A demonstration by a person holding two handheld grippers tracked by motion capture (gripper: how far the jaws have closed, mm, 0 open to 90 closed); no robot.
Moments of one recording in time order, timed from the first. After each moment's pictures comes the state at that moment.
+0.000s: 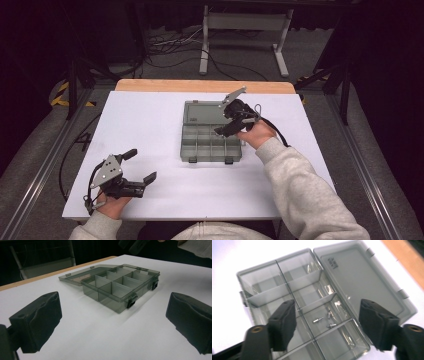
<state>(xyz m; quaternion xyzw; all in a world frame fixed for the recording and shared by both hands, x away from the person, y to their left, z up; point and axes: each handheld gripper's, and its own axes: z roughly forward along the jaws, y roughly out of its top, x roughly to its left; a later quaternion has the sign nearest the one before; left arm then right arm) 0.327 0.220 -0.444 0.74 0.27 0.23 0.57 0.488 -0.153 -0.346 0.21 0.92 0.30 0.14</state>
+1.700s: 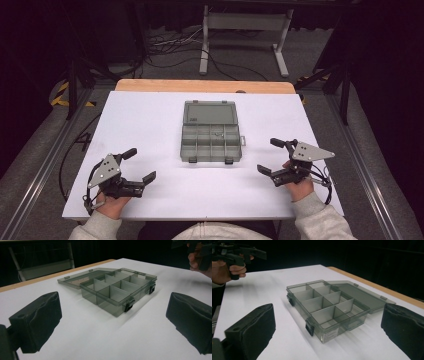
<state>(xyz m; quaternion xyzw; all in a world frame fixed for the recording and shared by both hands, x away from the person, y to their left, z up) 0.326 0.221 -0.438 0.73 0.27 0.22 0.59 0.358 -0.298 -0.408 0.20 0.76 0.58 0.20</state>
